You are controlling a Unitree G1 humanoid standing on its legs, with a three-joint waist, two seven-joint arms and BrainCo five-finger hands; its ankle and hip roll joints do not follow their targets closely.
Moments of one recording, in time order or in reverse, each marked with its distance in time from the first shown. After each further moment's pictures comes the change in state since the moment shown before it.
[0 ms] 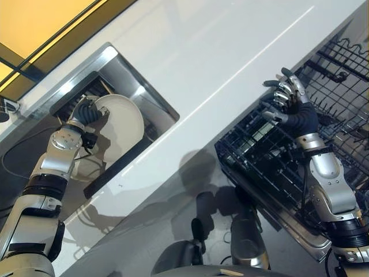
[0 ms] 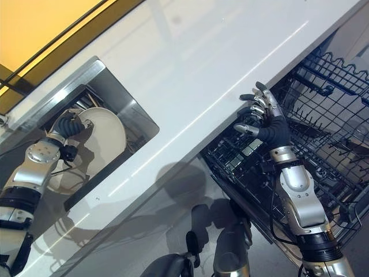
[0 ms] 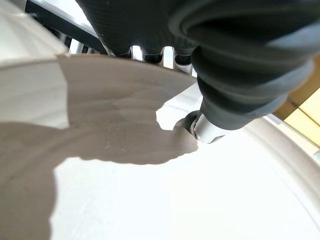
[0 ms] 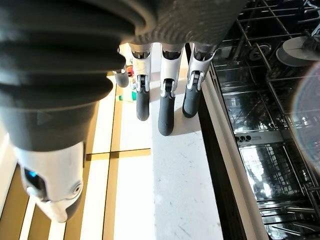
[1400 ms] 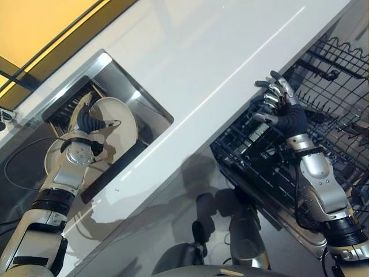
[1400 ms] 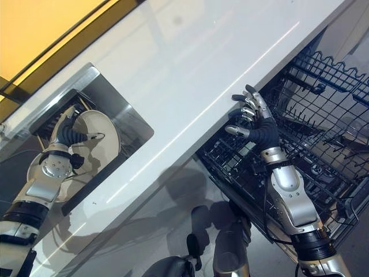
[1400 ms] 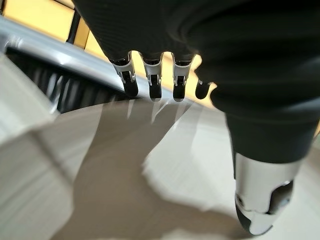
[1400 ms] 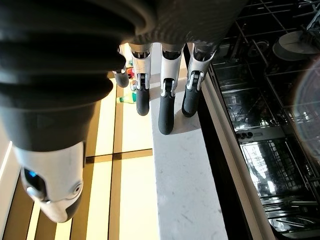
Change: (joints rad) left arm 0.080 -0.040 -0.031 -0.050 0.204 -0.019 0.304; right arm -0.027 0.008 0.067 -0.010 0.004 -0.005 -0.040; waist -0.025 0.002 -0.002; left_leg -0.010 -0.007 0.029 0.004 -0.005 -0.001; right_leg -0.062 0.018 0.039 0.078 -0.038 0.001
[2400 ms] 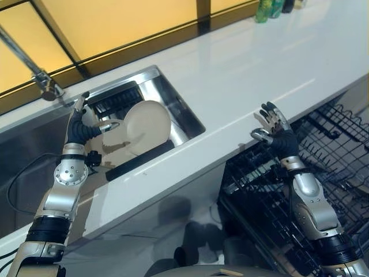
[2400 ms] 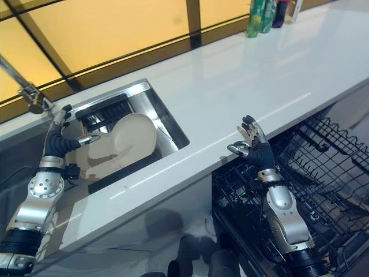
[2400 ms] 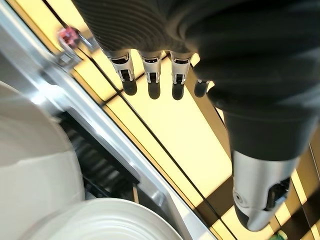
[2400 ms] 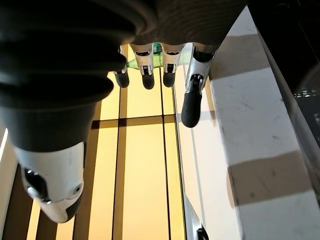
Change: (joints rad) left arm 0.233 -0.077 0.171 -0.303 -0.148 -0.154 0.030; right arm 0.113 0.088 0.014 0.049 0.014 0.001 0.002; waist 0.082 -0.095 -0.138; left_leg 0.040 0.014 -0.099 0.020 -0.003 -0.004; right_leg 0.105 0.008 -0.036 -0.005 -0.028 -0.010
